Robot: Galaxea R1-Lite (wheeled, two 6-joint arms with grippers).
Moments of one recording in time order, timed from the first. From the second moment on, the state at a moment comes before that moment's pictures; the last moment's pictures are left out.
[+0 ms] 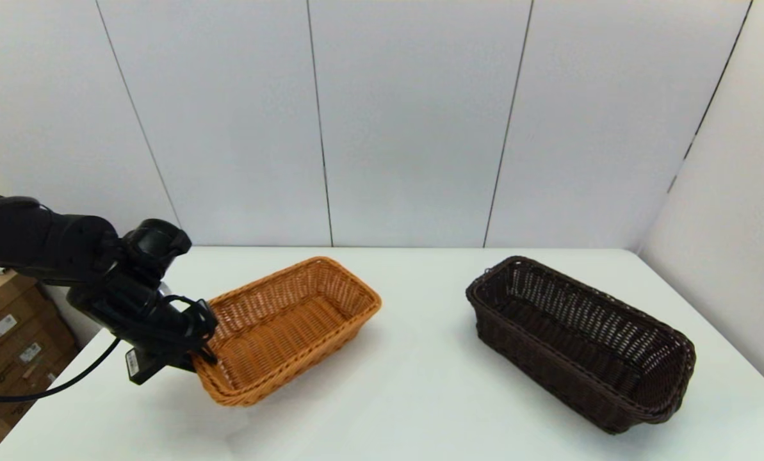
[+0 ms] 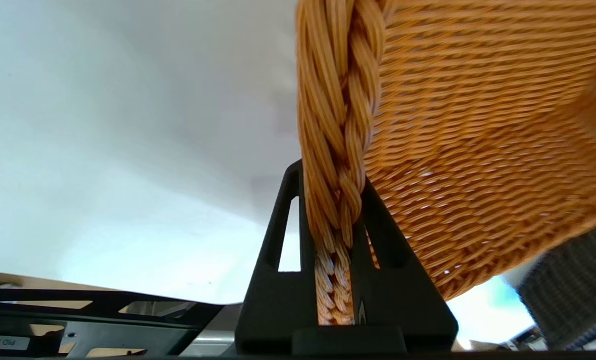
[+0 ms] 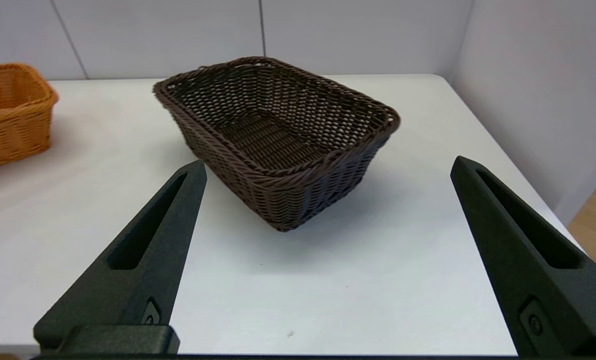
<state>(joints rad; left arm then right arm) -0.06 1.92 -1.10 0.53 -0.25 -0.81 0.00 0.00 0.00 0.00 -0.02 0.02</state>
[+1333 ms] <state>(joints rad) 0.08 1.80 -1.55 0.79 -0.54 -0.57 0.00 0.00 0.00 0.00 -0.02 0.02</state>
